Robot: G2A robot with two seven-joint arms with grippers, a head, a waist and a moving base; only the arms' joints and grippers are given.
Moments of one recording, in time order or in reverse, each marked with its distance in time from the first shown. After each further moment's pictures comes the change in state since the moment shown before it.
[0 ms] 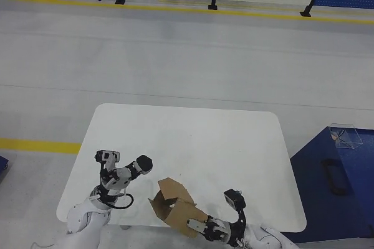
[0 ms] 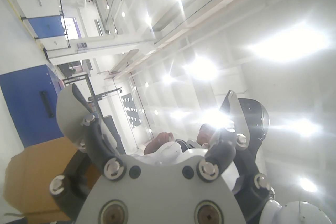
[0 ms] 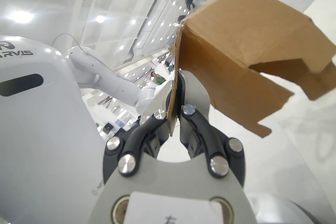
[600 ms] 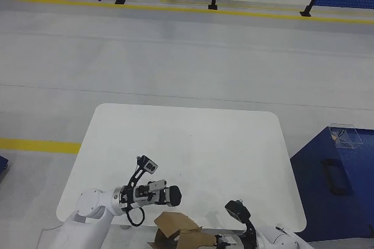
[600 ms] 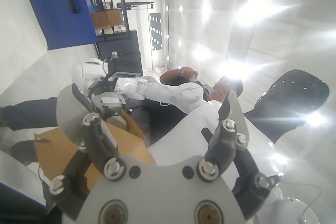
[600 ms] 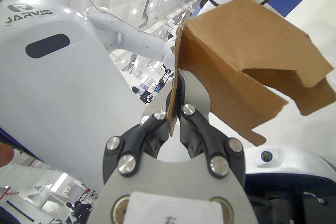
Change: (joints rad) left arm -0.099 0.016 0.139 -0.002 0.294 0.287 -0.274; right arm -0.097 0.077 0.144 -0.091 0.322 0.000 0.506
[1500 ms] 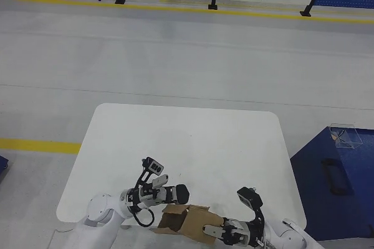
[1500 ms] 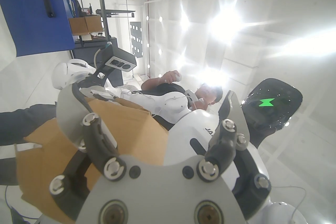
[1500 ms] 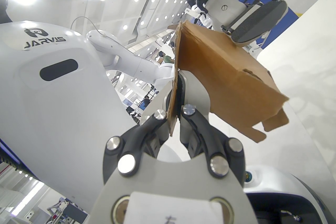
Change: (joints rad) left arm 0.013 -0.016 0.056 0.004 -0.155 -0.034 0.094; right arm -0.024 -0.008 0.096 -0.035 -0.092 0.013 -0.167
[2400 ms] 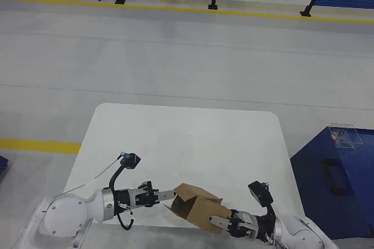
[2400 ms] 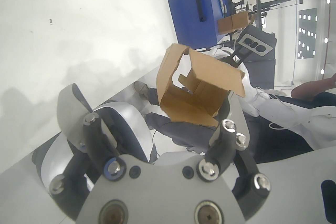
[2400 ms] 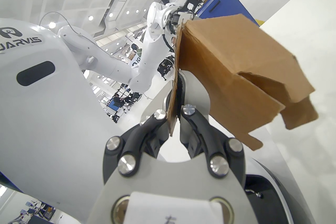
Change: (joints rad) left arm 0.135 0.110 -0.273 -0.565 0.988 0.348 0.034; right arm -0.120 0.020 0.208 -0.131 -0.197 0.124 -0.069
